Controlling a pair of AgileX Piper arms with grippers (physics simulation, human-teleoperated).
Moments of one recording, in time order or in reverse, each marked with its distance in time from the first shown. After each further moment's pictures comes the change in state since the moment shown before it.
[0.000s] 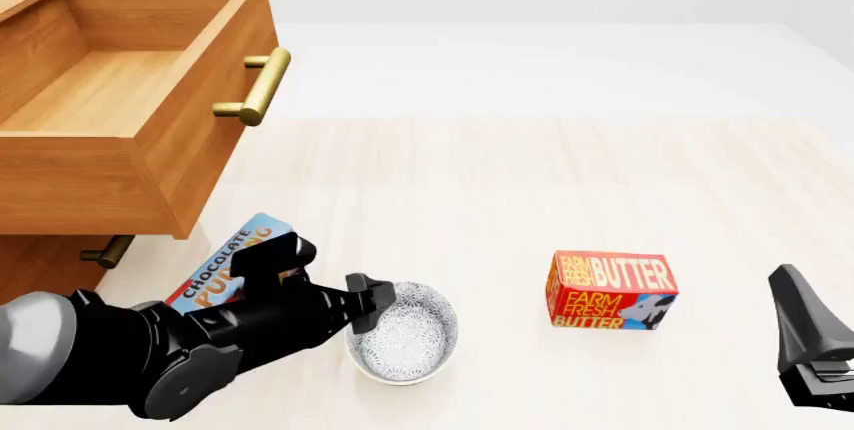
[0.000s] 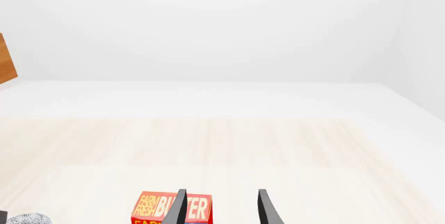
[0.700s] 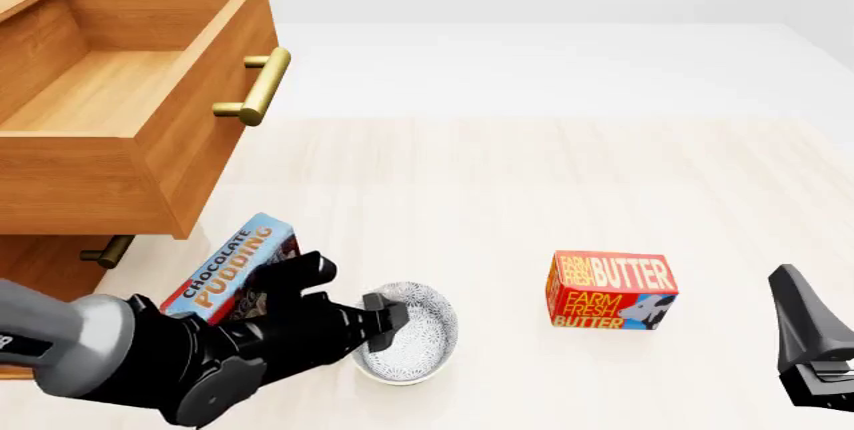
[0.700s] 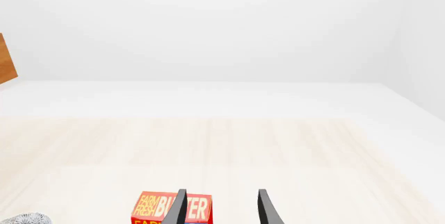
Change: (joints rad) left arm -0.039 0.123 -0.016 -0.055 -0.024; right arm 0.000 0.000 0.000 0.000 0.000
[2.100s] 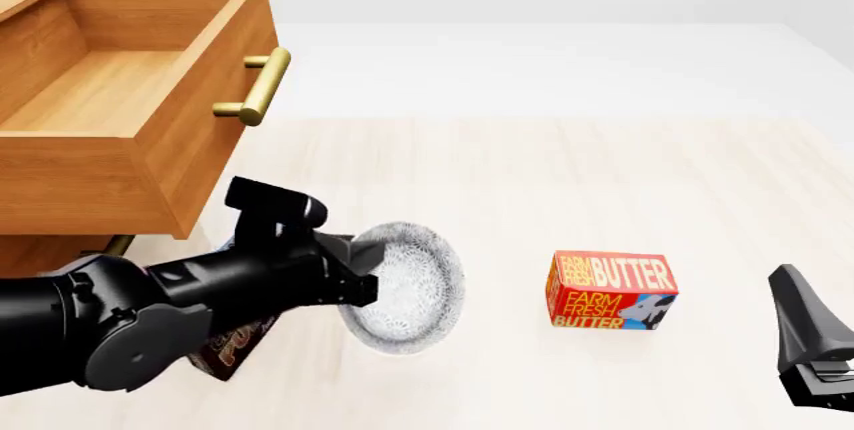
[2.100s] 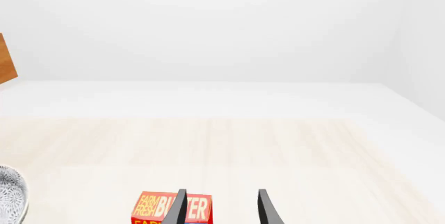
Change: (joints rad) left arm 0.005 -0.372 -0.091 0.289 0.453; right arm 0.000 0.000 0.000 0.000 0.000
